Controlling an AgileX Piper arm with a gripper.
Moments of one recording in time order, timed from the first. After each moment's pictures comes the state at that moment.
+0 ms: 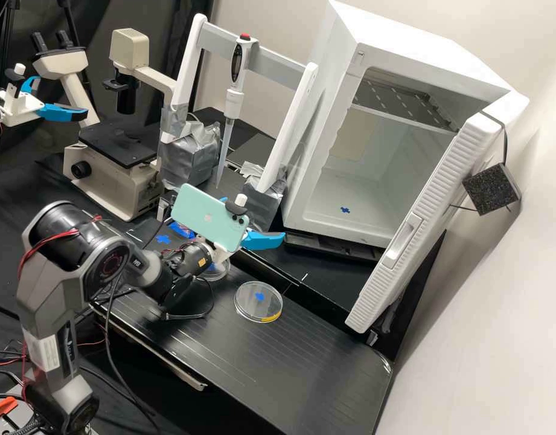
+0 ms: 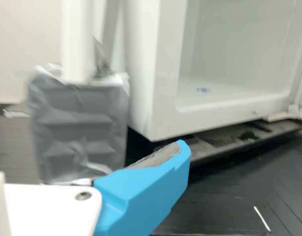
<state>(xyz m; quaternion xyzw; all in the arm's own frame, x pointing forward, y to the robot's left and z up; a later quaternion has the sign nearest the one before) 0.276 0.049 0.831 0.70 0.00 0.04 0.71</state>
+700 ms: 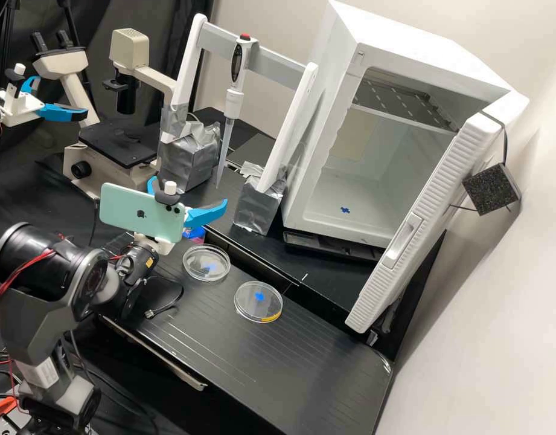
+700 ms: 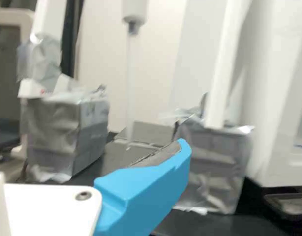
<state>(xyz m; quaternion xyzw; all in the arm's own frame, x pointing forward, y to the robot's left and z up) 0.218 0.090 0.777 0.67 0.14 0.10 0.73</state>
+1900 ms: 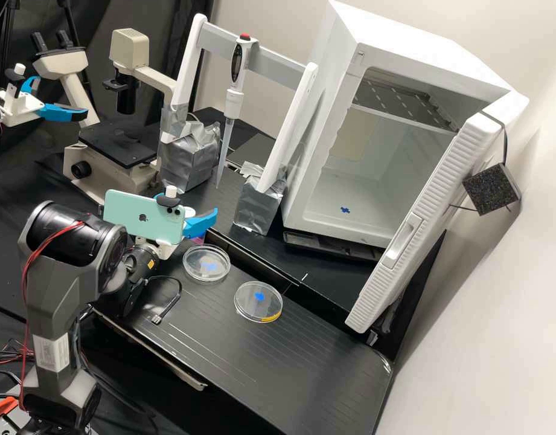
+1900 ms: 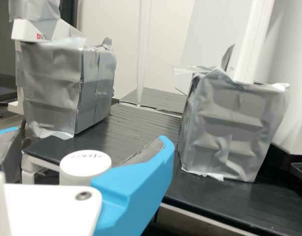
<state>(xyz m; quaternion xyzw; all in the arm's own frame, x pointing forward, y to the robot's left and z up) 0.237 0.079 0.755 0.65 0.14 0.05 0.74</state>
